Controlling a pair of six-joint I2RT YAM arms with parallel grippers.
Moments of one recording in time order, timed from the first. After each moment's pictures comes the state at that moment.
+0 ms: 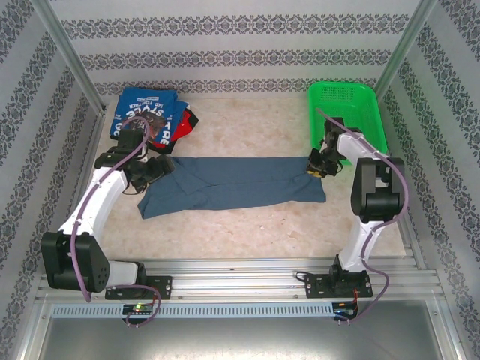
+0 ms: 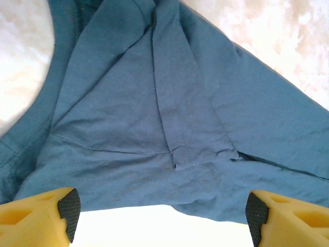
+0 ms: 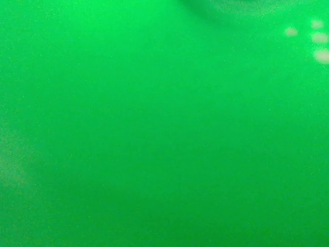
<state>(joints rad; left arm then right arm) -0.03 1.33 1.09 -0.85 0.18 -0.59 -0.03 1.94 1.38 -0.87 -0.24 0.41</state>
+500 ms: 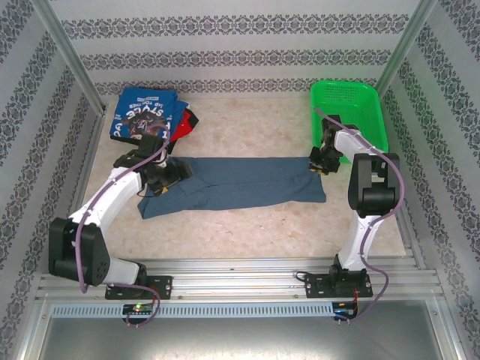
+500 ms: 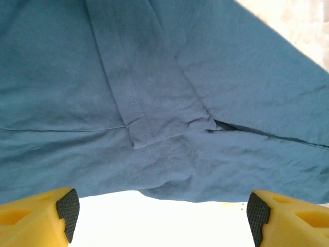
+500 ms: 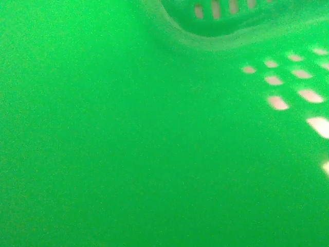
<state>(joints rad) -0.17 1.41 1.03 -0.75 0.24 -0.67 -0.02 1.99 1.44 -0.87 -0.10 0.39</state>
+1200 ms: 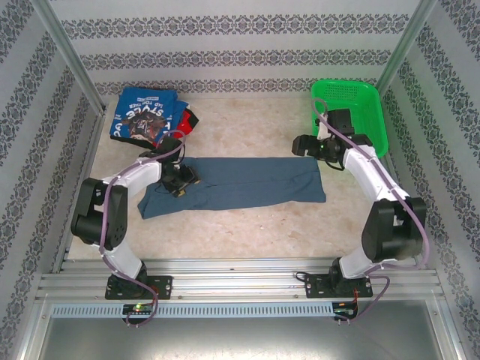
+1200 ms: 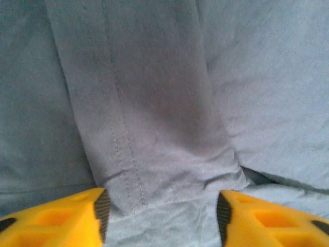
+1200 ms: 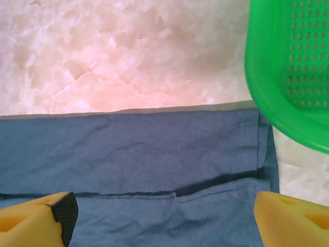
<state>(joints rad) -0.22 1.70 1.07 -0.61 0.24 -0.85 0.06 1.54 1.23 -0.64 -0.24 0.24</state>
